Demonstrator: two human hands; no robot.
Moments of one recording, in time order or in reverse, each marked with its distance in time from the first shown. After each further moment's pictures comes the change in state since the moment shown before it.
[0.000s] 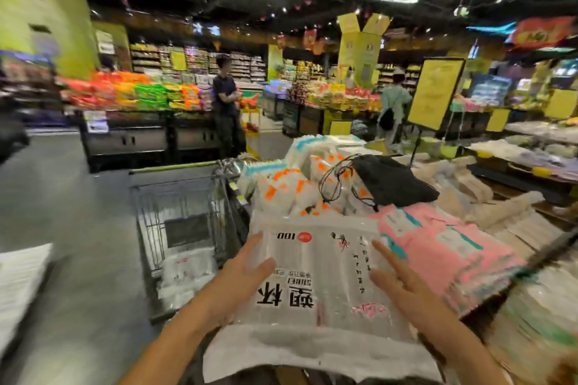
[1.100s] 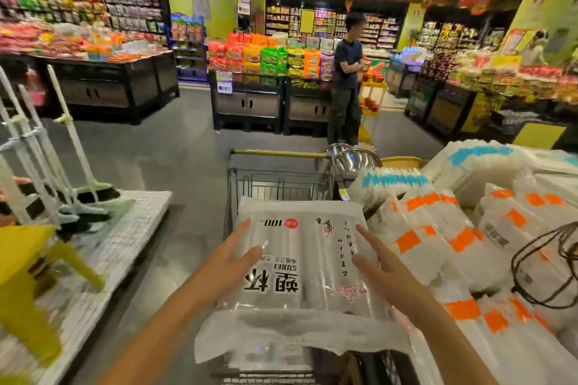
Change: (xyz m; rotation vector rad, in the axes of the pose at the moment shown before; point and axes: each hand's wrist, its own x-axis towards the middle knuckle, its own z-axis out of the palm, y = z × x) left_hand 0.248 -0.154 -0.244 -0.092 0.410 -0.253; right_hand 0.452 -0.046 0.288 0.004 -0.468 -0.184
